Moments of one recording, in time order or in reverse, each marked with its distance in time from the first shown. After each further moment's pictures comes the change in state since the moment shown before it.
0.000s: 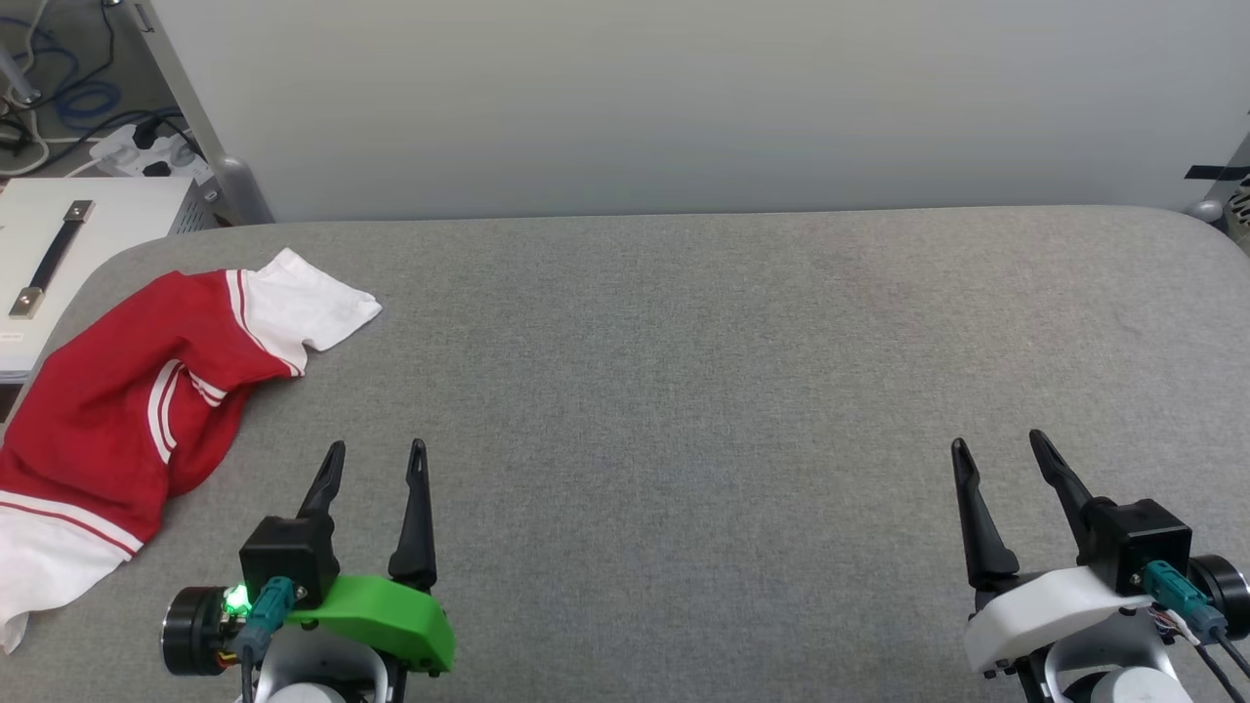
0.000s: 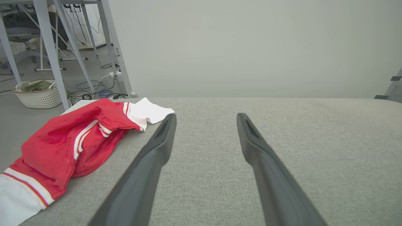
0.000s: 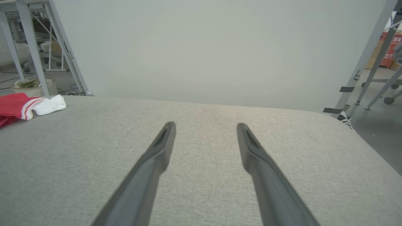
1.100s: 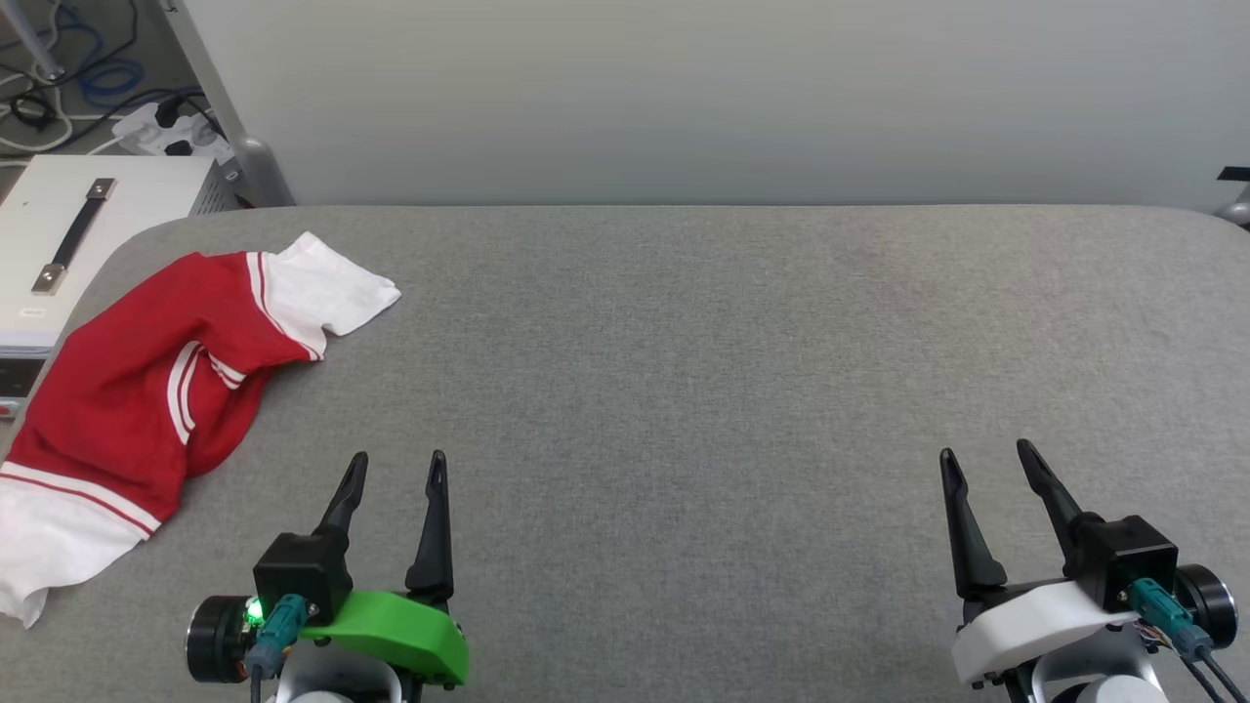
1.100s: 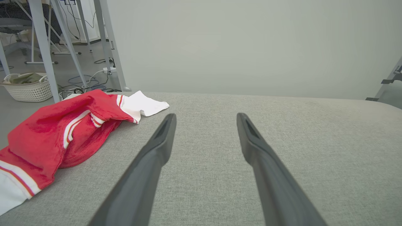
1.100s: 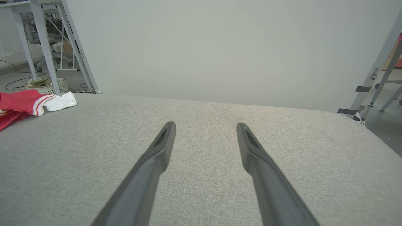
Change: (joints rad) left arm 0.000 0.000 -0.027 0.056 -0.041 -0.024 -0.073; right arm 0.002 0.000 0.021 0.048 0.003 0.000 -0.070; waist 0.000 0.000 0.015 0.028
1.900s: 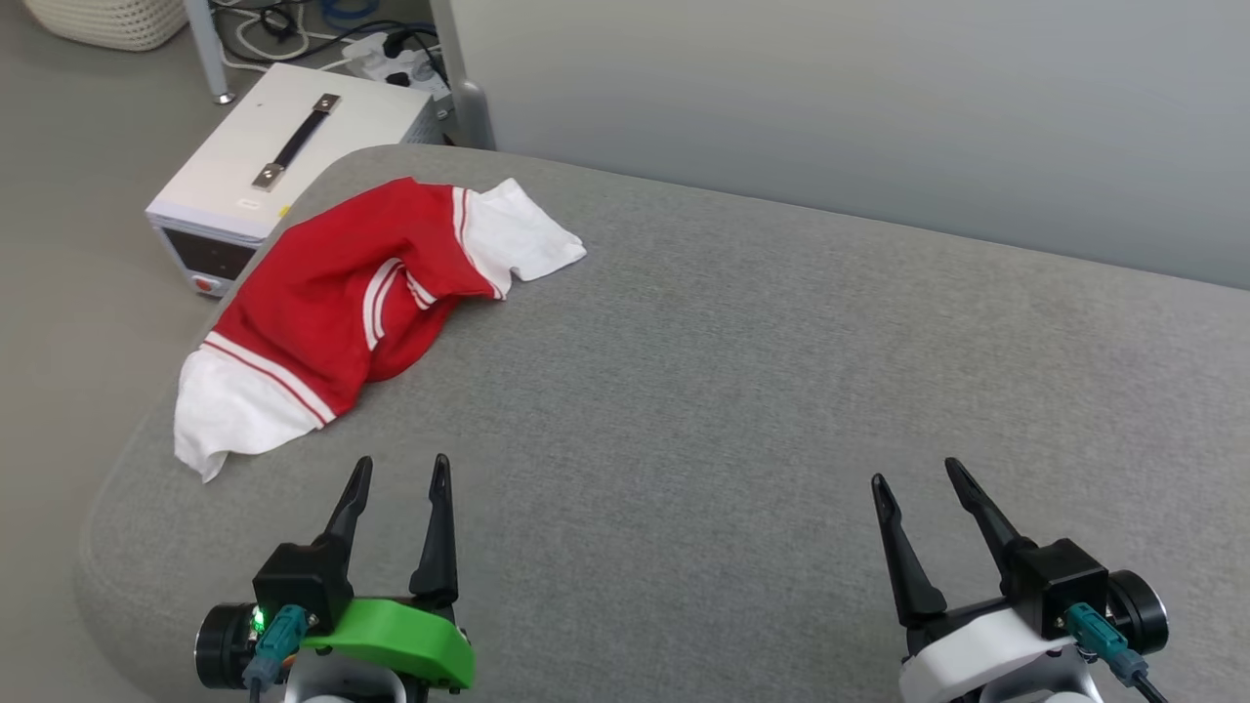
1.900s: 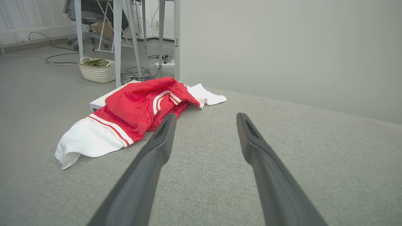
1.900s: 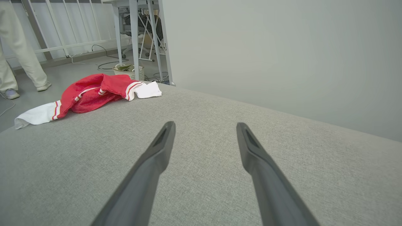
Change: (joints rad) left arm 0.000 0.000 -0.013 0.028 -0.036 0.000 -0.049; right arm 0.013 0.000 0.104 0.028 -0.001 0.000 -0.049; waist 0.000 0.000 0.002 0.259
